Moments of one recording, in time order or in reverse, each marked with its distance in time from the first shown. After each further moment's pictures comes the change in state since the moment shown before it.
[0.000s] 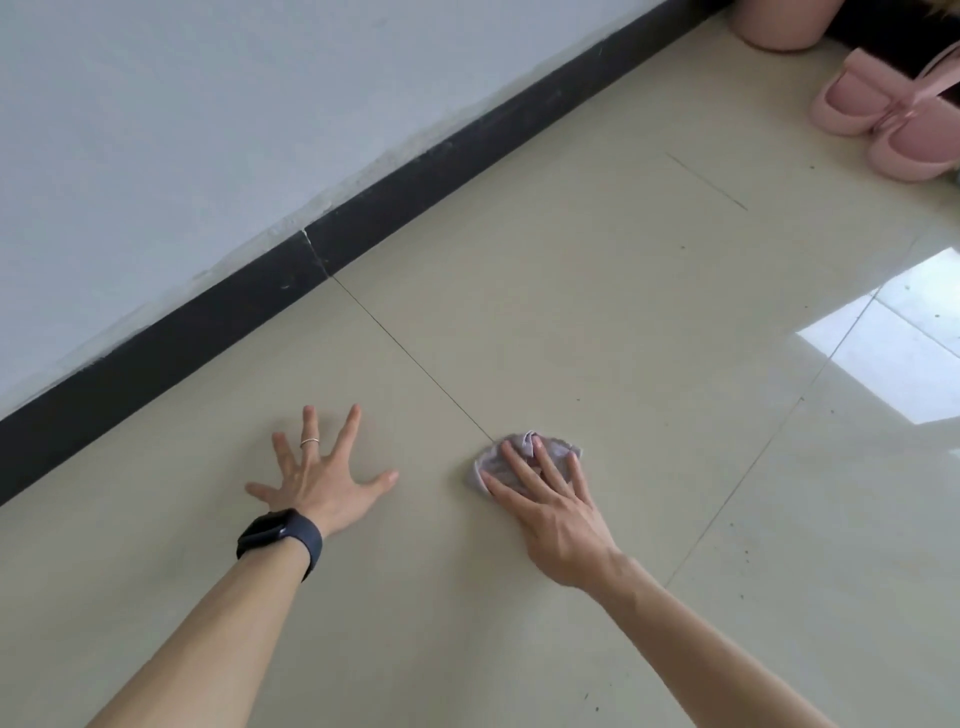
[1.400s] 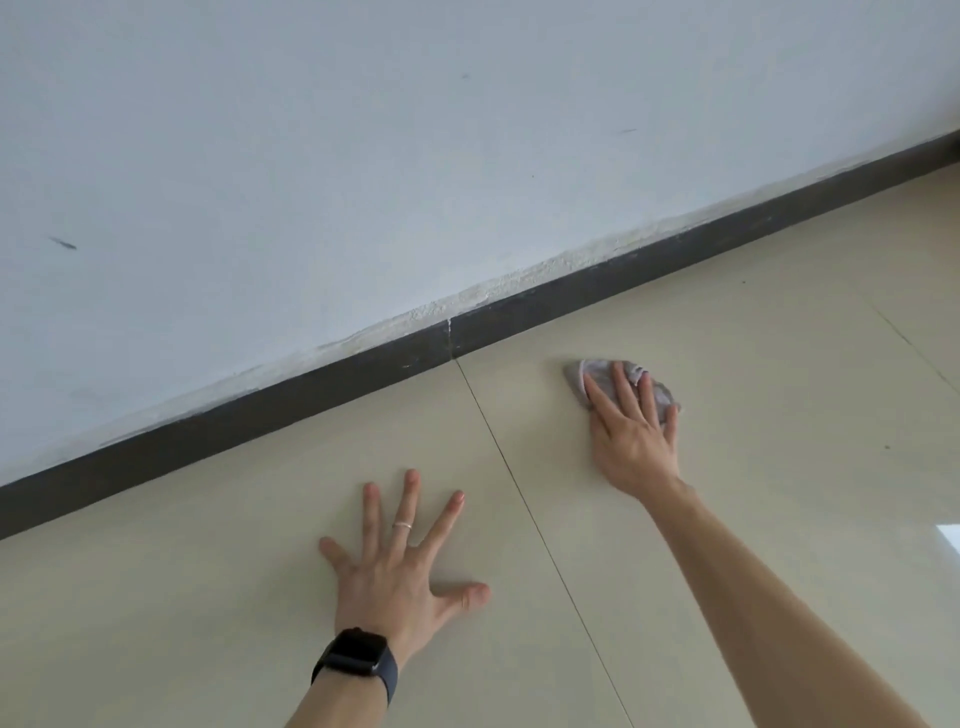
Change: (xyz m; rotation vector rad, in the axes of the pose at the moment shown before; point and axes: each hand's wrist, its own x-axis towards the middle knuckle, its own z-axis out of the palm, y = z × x) left_hand 0.058 0.000 0.008 0.015 0.267 0.088; right_hand 0.294 0.034 -0.076 0.010 0.051 0.211
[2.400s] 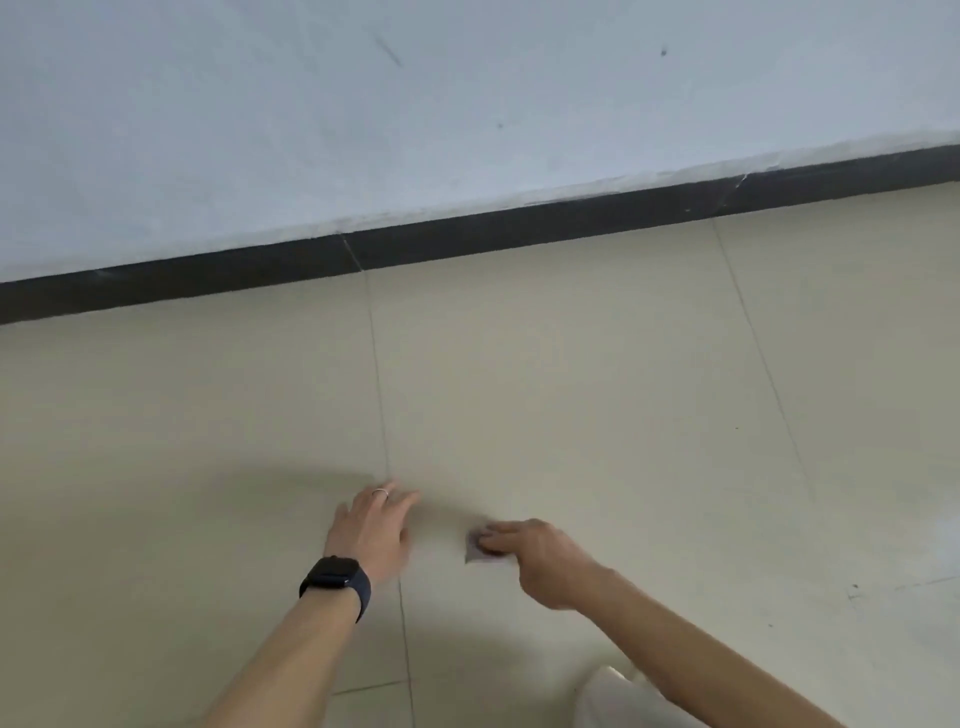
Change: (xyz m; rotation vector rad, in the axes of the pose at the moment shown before) left_hand -0.367 -0.285 0.035 -0.146 -0.332 -0.263; right_hand -0.456 -0.276 0.109 0.039 -0.733 -0.718
